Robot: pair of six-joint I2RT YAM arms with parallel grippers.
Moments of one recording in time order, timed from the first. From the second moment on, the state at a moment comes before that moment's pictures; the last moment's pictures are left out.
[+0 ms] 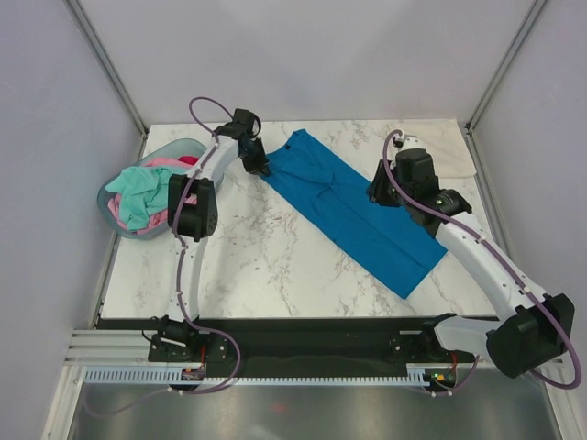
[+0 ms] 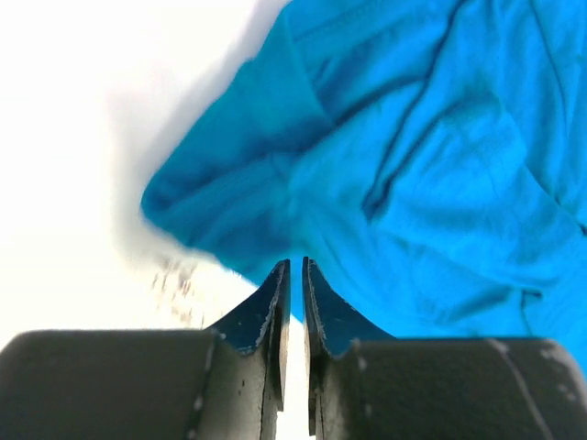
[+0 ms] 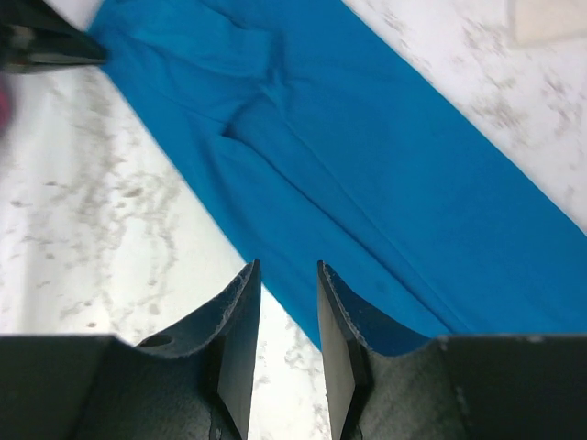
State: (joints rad) left arm -0.24 2.50 2.23 -0.79 0.21 -0.50; right arm 0.38 1.23 1.12 -0.47 0.05 0.43
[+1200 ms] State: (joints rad) left arm -0.29 2.49 2.15 -0.72 0.36 -0.49; right arm 0.33 1.95 1.35 -0.51 -0.31 -0.12
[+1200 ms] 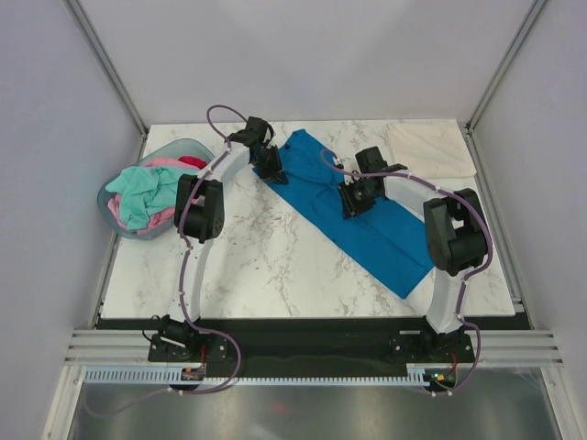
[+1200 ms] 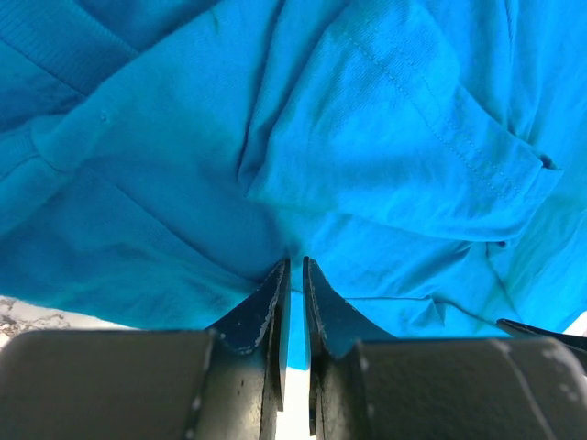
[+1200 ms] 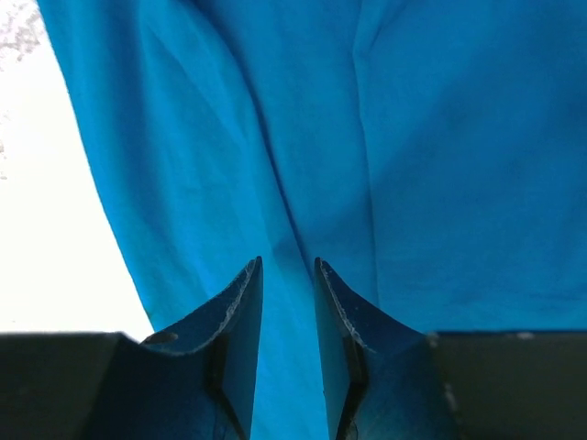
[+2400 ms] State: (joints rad) left arm -0.29 2.51 2.16 -0.71 0.38 -0.49; right arm 0.34 1.96 1.31 -0.49 -0.26 -0.14
